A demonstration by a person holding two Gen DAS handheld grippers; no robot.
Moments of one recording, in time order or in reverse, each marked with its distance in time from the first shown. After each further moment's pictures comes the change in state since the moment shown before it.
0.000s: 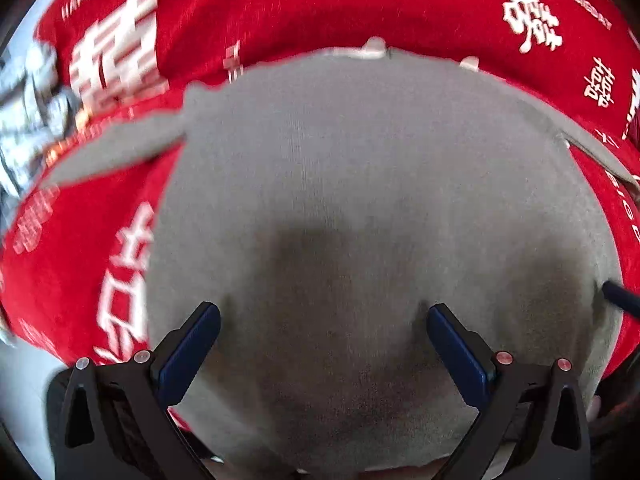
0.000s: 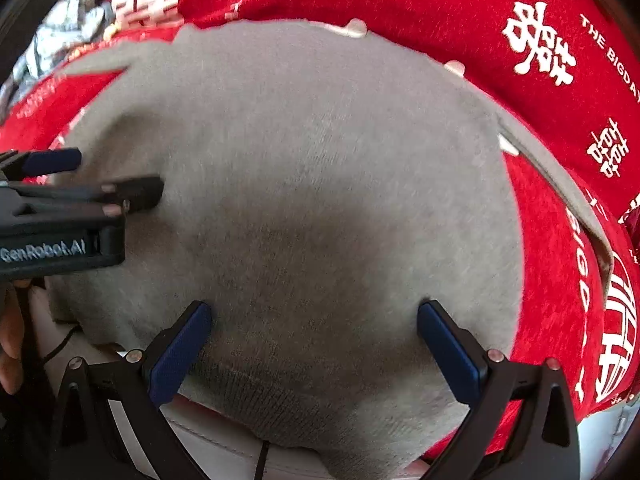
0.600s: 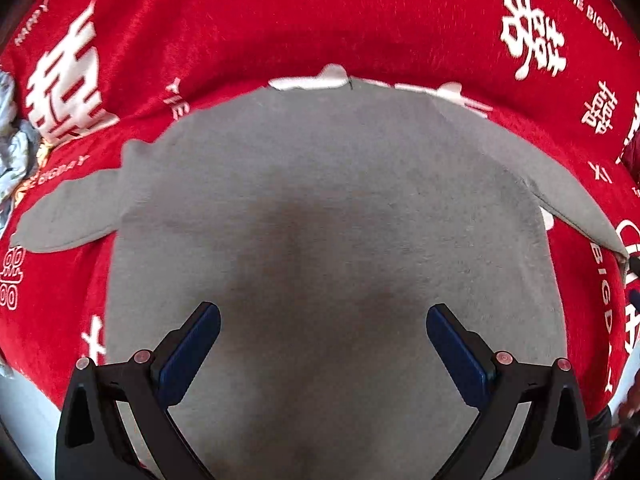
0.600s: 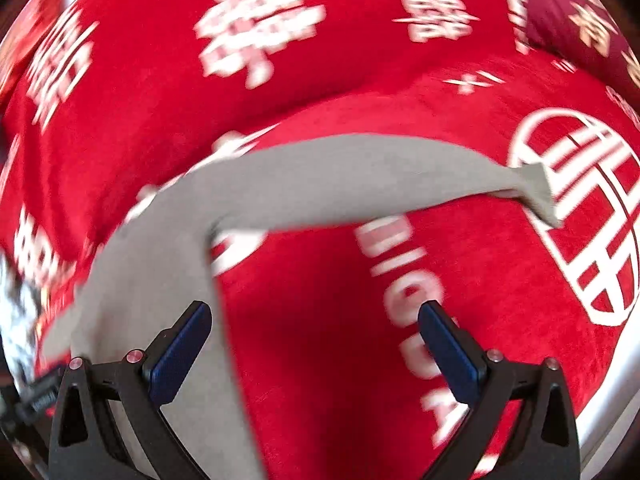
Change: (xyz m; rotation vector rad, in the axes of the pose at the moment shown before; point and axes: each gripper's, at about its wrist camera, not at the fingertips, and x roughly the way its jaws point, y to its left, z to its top) left arm 0.030 -0.053 0.109 -0.016 0.110 -0.085; right arm -0.010 -0.287 0.010 0.831 -0.128 0.016
